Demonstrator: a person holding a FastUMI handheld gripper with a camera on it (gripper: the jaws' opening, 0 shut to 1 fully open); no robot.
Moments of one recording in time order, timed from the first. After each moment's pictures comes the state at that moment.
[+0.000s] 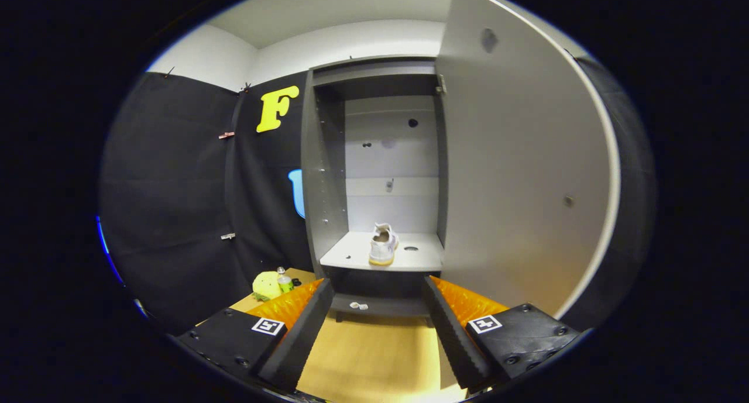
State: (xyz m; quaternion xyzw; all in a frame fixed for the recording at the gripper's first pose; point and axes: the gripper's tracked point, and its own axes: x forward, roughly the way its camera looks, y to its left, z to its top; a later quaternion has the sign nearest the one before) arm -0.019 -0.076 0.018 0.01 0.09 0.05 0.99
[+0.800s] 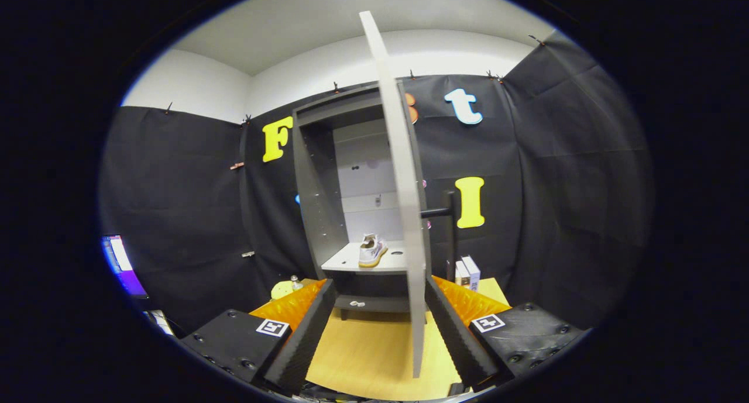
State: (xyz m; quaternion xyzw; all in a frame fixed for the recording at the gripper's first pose) arm -0.086 -0.176 0.062 0.06 0.04 0.08 0.99
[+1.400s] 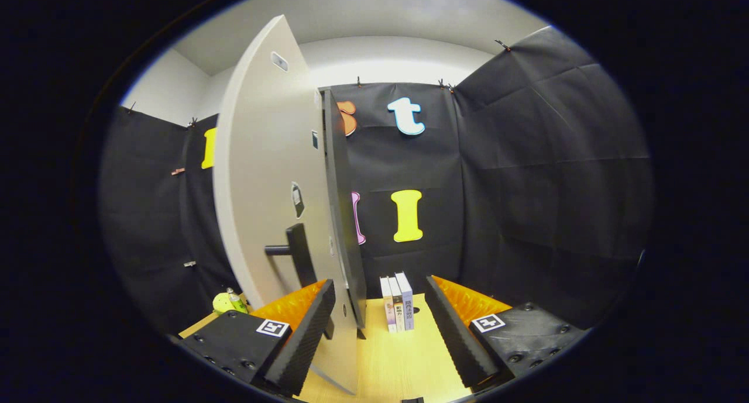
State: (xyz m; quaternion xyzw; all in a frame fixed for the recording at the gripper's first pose) arm -0.019 -0.279 0.068 0.04 0.02 -0.05 1.00
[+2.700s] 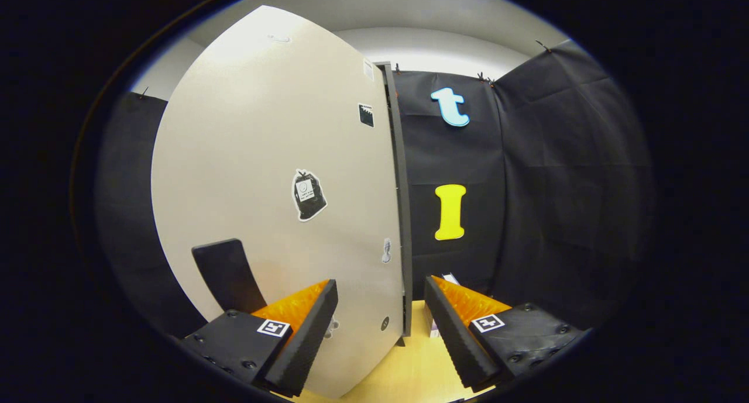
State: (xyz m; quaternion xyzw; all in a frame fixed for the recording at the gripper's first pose) arm 0.060 -0.122 0.050 0.04 0.05 0.02 1.00
